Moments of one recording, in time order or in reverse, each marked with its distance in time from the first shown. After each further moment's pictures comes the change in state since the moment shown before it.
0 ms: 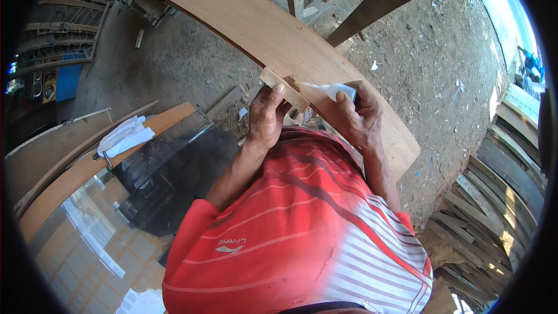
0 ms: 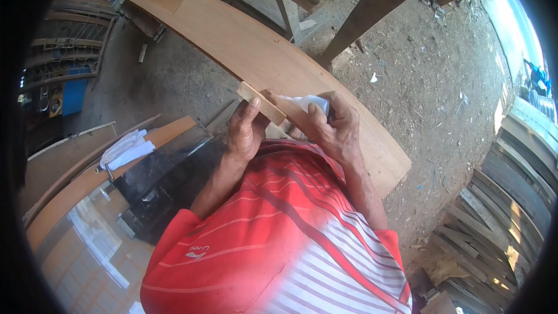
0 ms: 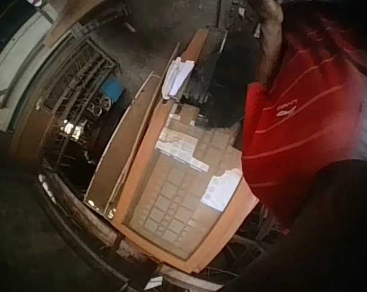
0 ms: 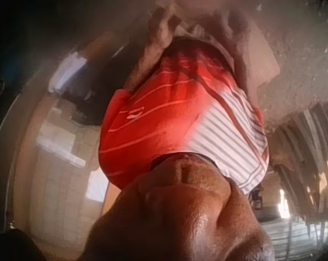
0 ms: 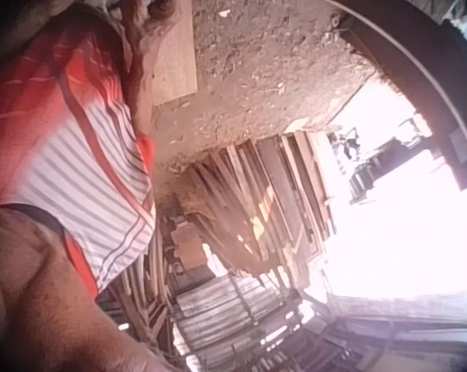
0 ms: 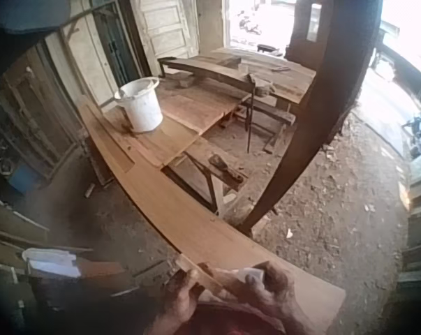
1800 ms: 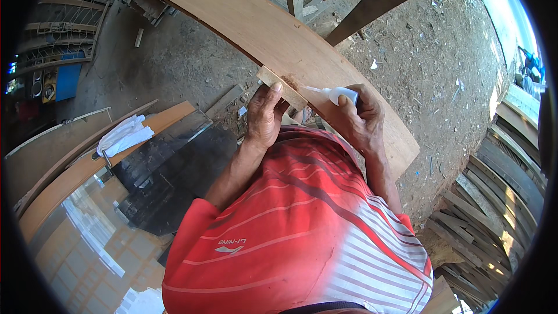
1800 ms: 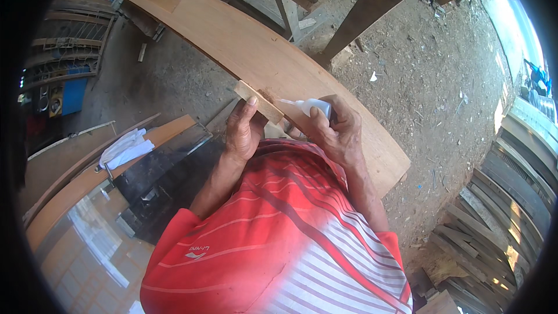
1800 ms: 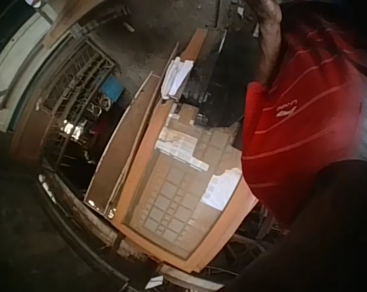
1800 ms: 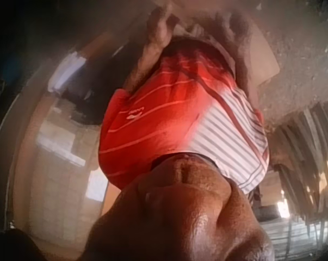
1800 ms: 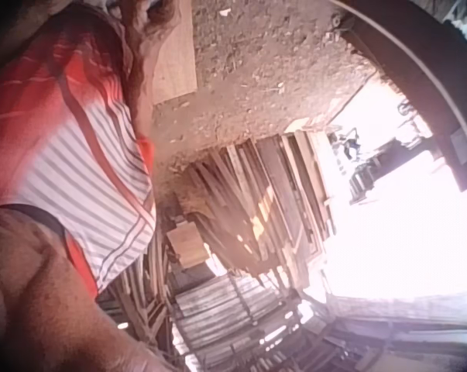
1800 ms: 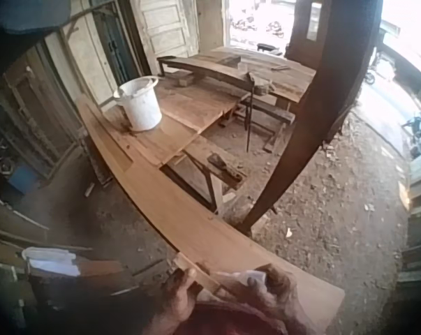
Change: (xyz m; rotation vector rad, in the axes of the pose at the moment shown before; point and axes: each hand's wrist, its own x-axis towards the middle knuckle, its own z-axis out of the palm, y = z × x) left_hand -0.001 0.001 0.004 -0.008 0.026 0.005; right_hand -0.007 -0.006 -0.011 -0.022 -0.025 0.019
